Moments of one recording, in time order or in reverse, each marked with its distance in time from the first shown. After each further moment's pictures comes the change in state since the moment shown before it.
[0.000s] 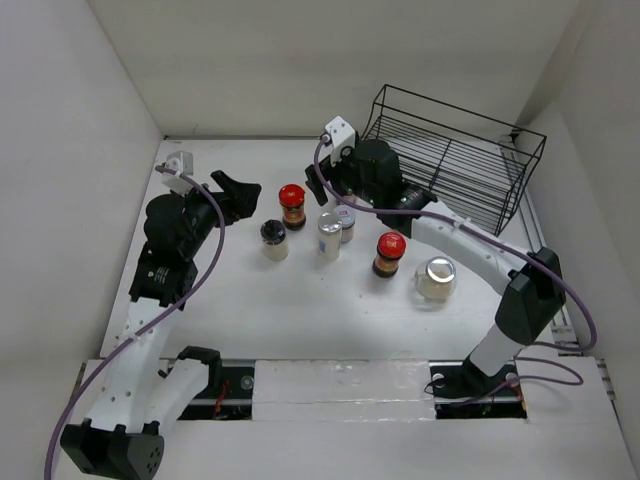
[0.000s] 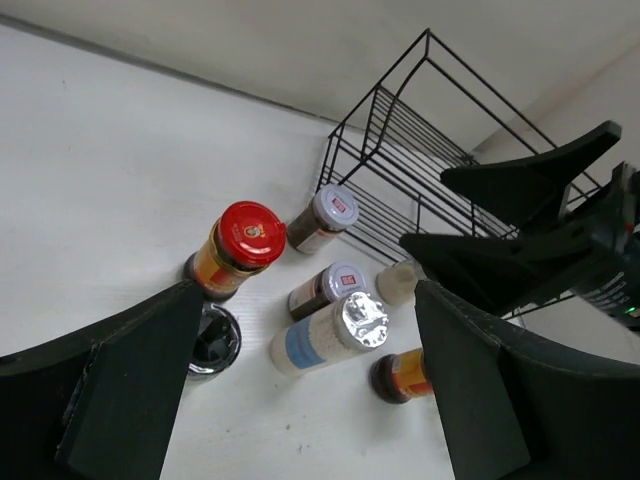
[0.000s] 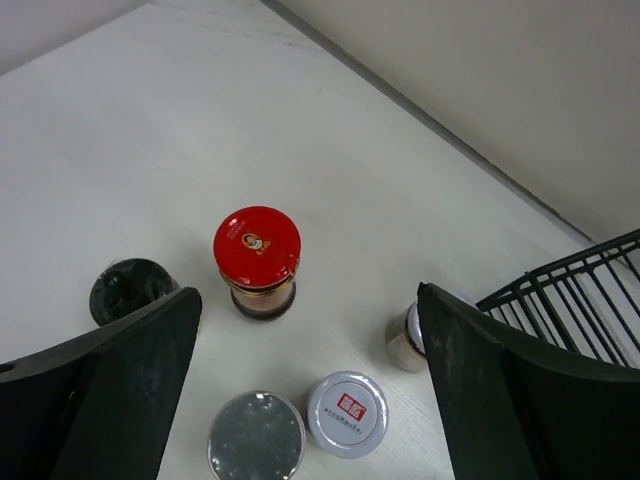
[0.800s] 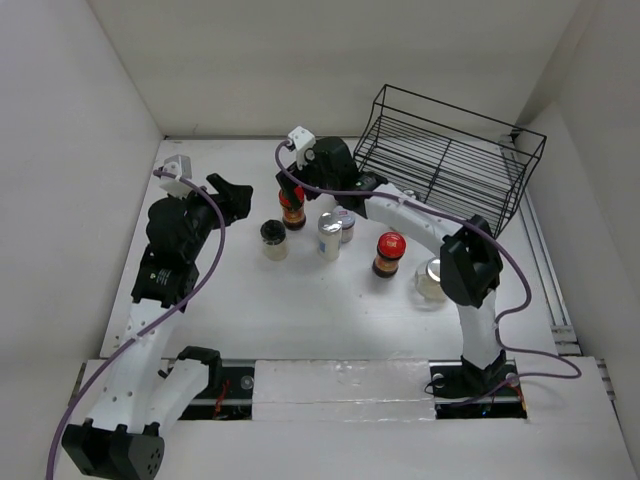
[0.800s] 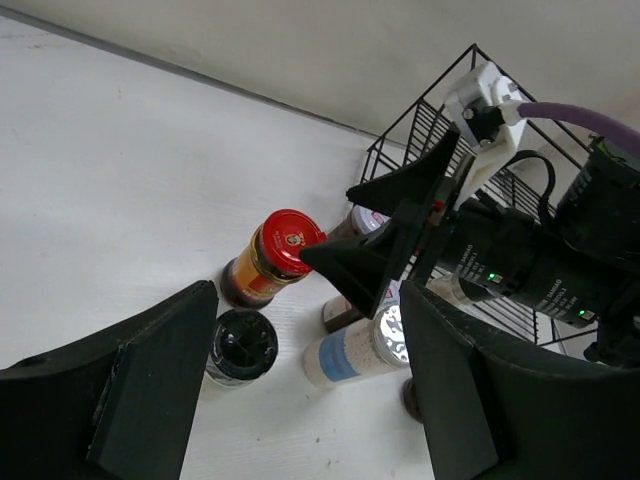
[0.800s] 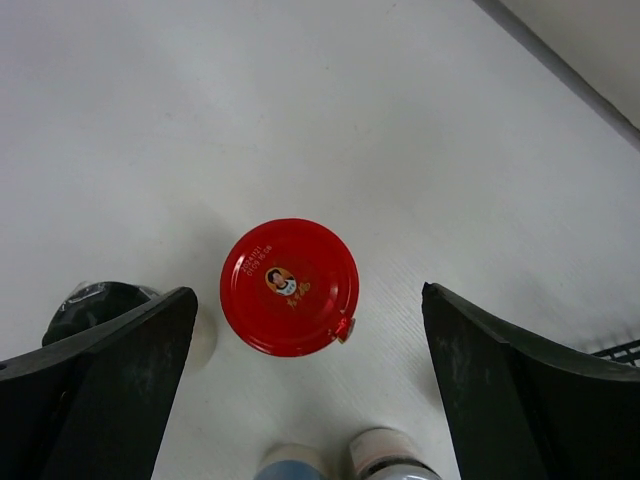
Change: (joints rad) left arm 0.001 -0.005 -0.043 0.010 -0.084 0.033; right arm 0.000 0.384 0.307 -0.117 -0.105 0.030
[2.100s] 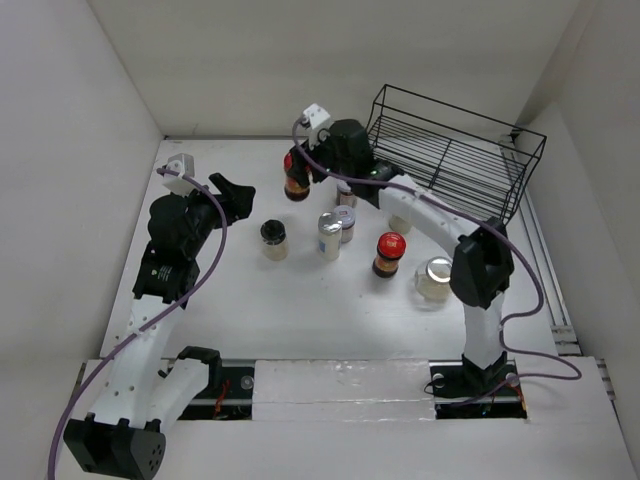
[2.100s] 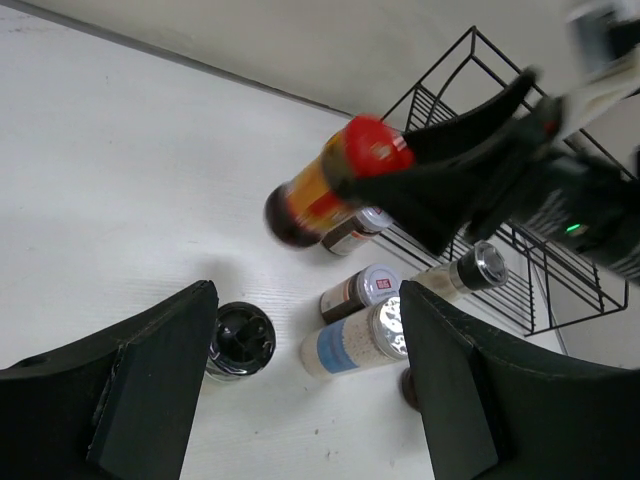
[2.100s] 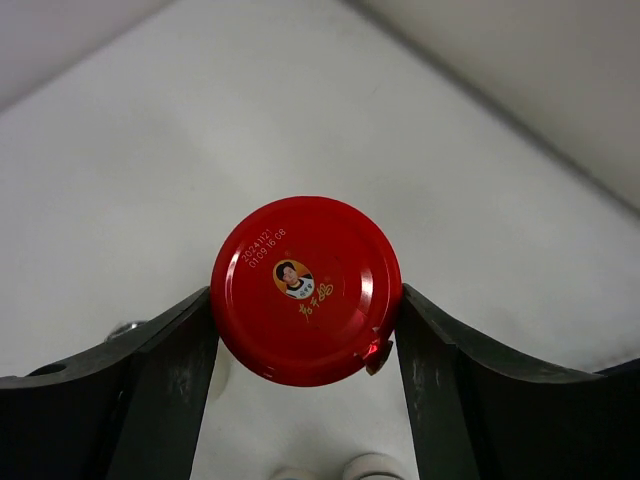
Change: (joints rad) left arm 0.013 0.025 0.000 0.000 0.042 0.000; right arm -0.043 -0.017 0.047 0.019 -0.056 0.062
